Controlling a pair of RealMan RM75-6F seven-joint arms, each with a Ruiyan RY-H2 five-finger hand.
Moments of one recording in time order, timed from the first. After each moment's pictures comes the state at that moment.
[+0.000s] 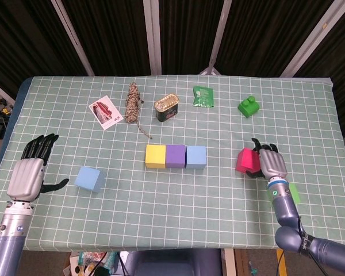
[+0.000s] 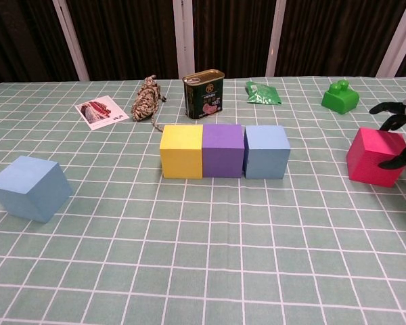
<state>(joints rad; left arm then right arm) -0.35 -1.13 -0.10 -2.05 1.22 1.48 0.35 0.62 -1.36 0.20 -1.56 -0.68 1.00 -0.33</state>
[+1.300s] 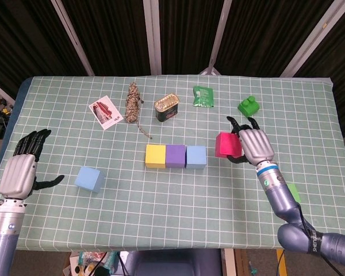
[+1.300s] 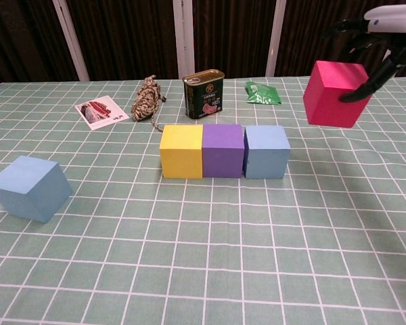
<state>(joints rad) -0.32 -1.07 -0.16 -2.09 1.20 1.45 0.29 0.73 -1.18 0.30 -1.81 -0.81 0.99 -0.40</state>
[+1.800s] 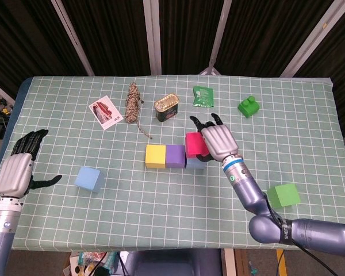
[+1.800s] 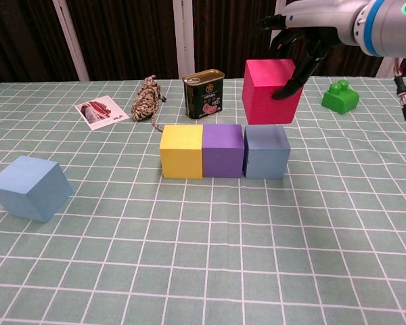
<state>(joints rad) -0.32 -1.02 -0.17 -2.10 1.16 1.40 0.24 0.95 -1.29 0.33 -1.84 -0.61 1.00 -0.61</state>
